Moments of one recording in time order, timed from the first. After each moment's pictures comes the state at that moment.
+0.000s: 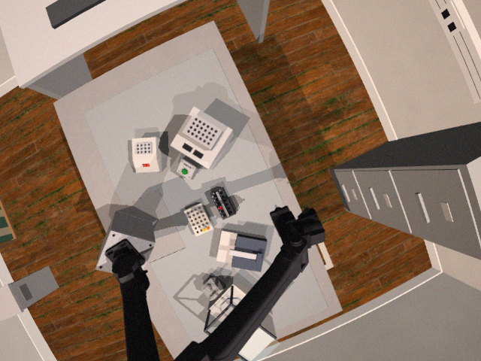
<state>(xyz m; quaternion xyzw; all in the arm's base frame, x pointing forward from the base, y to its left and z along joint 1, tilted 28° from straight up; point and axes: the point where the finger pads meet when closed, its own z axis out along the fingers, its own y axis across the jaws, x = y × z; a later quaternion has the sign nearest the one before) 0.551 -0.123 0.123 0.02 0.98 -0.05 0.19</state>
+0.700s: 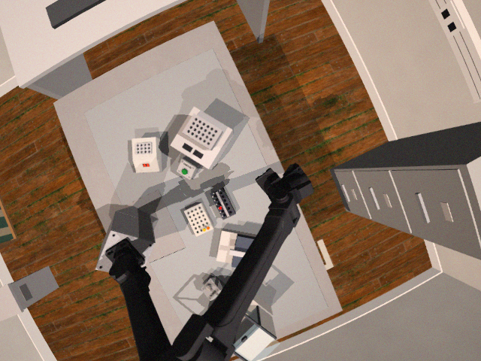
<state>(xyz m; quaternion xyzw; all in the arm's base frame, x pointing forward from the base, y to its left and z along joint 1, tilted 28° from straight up) 0.577 0.001 0.077 -0.11 0.98 -0.05 0.16</state>
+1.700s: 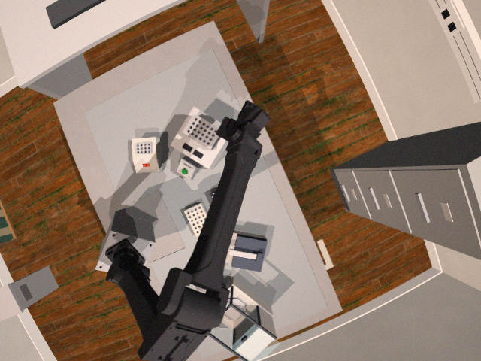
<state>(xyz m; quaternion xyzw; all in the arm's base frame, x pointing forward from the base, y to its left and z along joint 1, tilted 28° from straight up) 0.553 0.203 0.006 -0.30 0.94 -0.06 0.13</state>
